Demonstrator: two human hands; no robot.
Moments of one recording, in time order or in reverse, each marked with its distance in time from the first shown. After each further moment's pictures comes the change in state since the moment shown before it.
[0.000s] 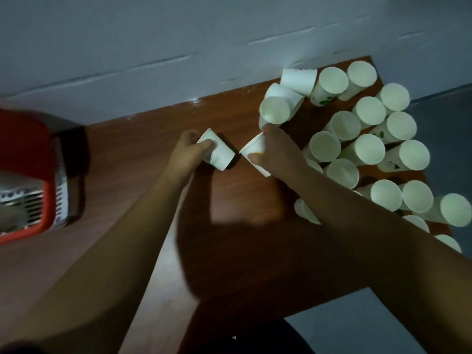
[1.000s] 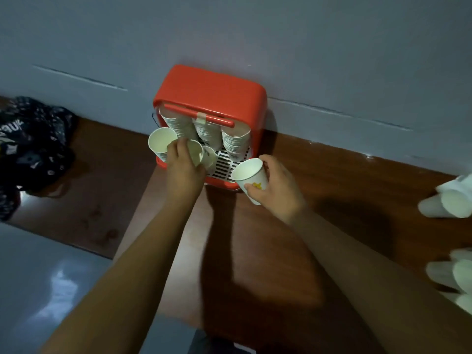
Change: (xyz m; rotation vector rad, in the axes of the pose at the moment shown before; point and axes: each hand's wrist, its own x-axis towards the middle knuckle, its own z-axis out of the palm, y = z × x) left_hand -0.150 -0.121 -0.356 0.416 0.909 0.298; right_hand -0.102 -0.346 0.134 0.270 -0.219 -0.529
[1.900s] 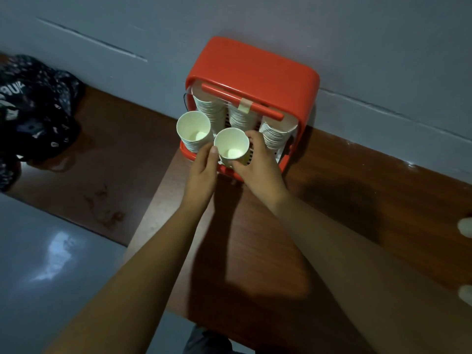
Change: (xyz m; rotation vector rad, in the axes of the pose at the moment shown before) left_hand -0.003 -0.058 0.003 -0.614 -0.180 -0.277; right_hand 0.071 -0.046 0.110 0.156 0.029 -0.101
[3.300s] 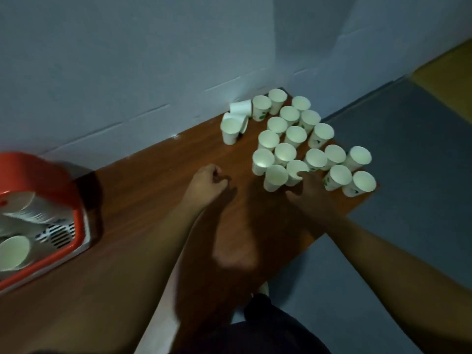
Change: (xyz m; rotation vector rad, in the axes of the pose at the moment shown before) left_hand -0.222 0.110 0.343 0.673 -1.037 0.472; right_hand -0.450 0.150 -0.339 -0.449 0.704 0.756
